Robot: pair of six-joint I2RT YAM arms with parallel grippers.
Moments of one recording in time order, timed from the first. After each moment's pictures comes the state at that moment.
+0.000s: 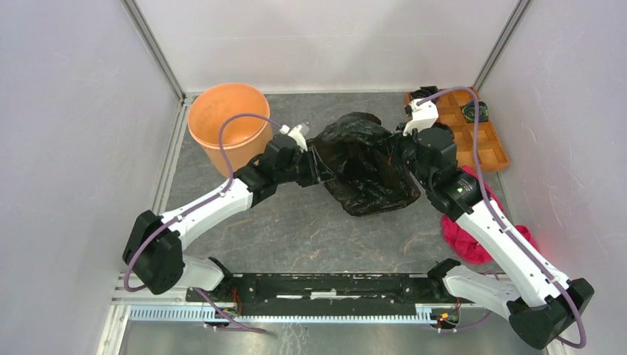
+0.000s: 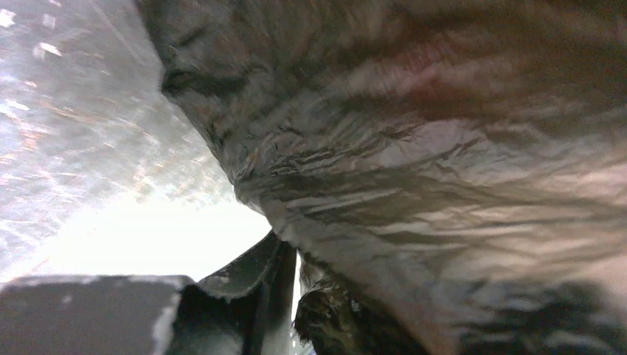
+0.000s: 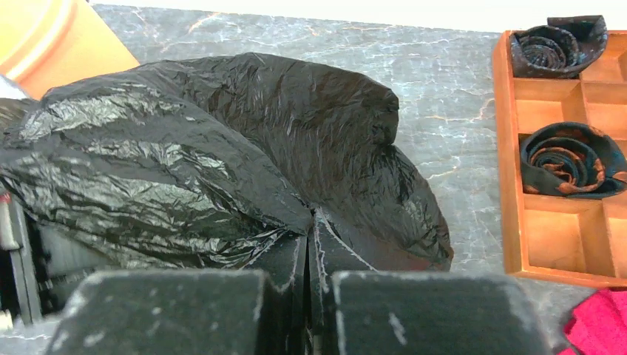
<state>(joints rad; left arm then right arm) -0.71 1.37 0.96 -0.09 0.23 -0.82 0.55 1.00 1.06 -0.31 0.24 0.23</state>
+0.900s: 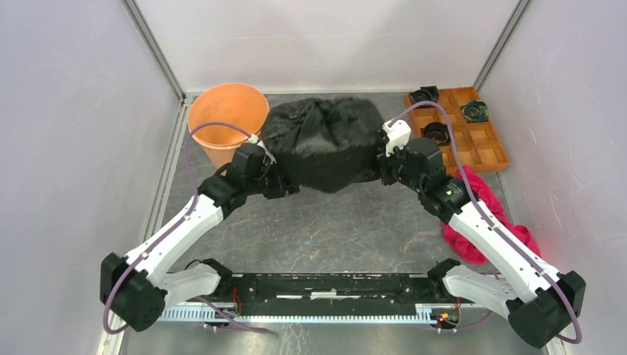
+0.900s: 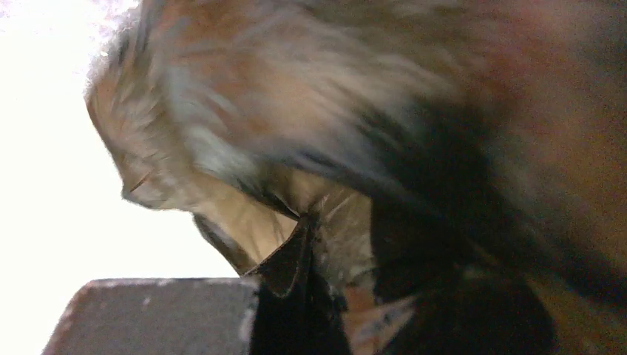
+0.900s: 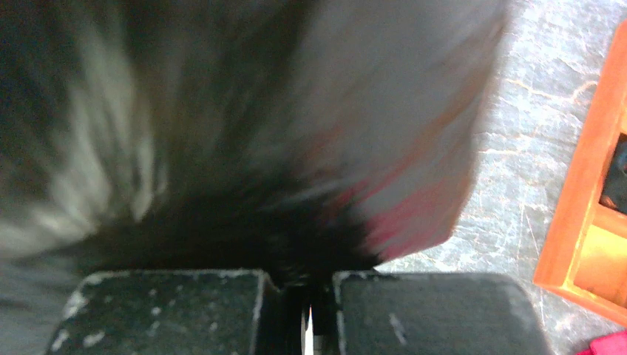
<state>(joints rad) -0.55 1.12 0.88 -0.45 0.23 -0.64 0.55 1.01 0.91 -0.33 -0.02 0.04</state>
